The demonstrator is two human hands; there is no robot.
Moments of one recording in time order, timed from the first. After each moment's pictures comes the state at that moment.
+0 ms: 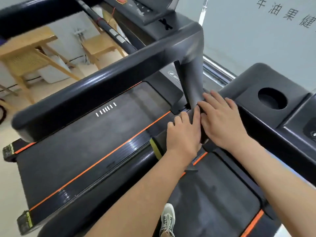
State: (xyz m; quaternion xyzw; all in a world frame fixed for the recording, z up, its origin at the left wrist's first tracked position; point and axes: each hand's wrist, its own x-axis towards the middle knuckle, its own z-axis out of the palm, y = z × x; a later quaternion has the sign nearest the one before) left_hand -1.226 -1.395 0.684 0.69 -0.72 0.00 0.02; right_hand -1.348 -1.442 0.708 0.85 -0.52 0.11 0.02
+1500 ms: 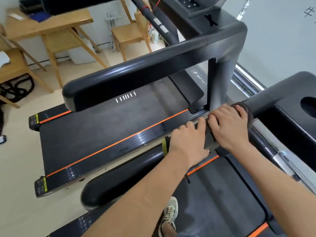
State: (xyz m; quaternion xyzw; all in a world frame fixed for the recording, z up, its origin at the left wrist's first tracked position) left_hand -1.150 -1.332 0.694 0.71 -0.70 -0.08 0.02; right_hand -1.277 -1.411 0.682 0.83 -0.54 0.13 0.01
